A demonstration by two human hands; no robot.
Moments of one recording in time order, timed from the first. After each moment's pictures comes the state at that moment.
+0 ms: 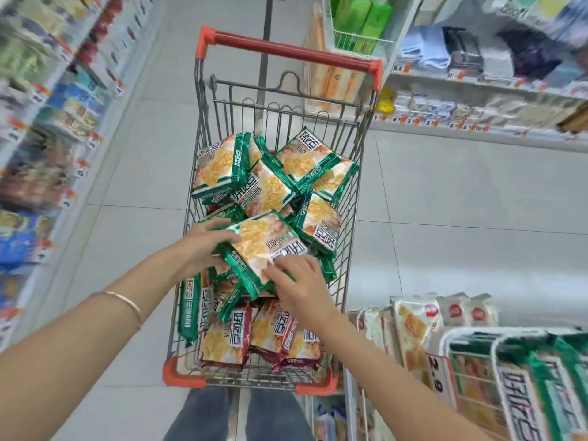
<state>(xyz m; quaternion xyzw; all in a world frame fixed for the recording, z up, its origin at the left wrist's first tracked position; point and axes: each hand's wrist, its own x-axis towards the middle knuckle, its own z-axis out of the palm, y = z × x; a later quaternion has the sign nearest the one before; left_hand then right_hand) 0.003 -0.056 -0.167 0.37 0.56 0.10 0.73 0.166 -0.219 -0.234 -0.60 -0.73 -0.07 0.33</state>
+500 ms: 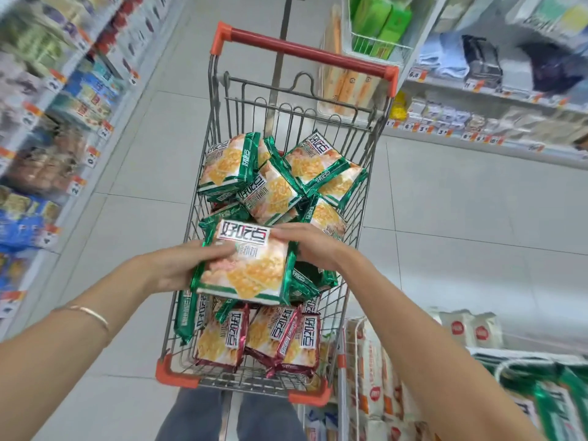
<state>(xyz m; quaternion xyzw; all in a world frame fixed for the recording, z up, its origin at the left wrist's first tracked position) -0.032 -0.064 -0.160 0.37 0.47 -0.03 0.80 0.221 -0.128 -0.183 -0.57 -0.31 0.69 0.31</state>
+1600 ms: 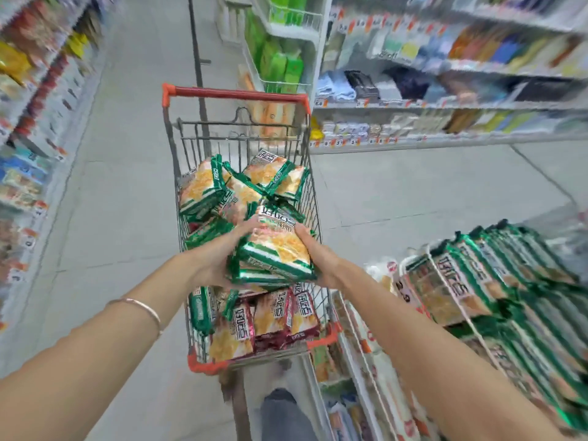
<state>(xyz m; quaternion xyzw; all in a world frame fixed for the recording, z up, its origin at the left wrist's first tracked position) -0.024 -0.124 -0.101 0.47 0.42 -0.08 0.77 0.149 -0.261 -0.132 -0.66 -0.10 0.60 0.44</state>
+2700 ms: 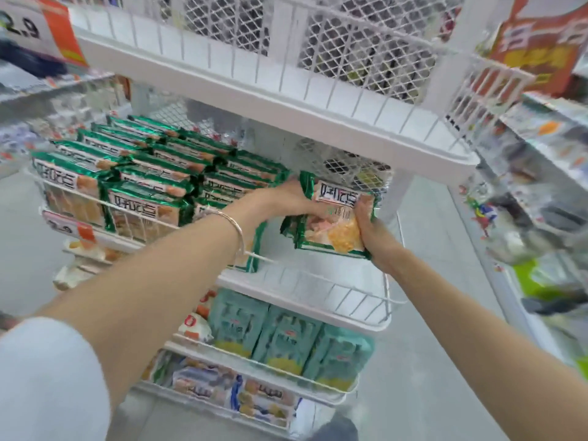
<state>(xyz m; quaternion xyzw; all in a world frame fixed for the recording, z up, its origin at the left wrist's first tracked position) 0.147 -0.745 -0.038 0.87 -0.23 -0.22 0.37 0.083 -0.950 -0.098 -0.78 0.28 -0.04 0.56</state>
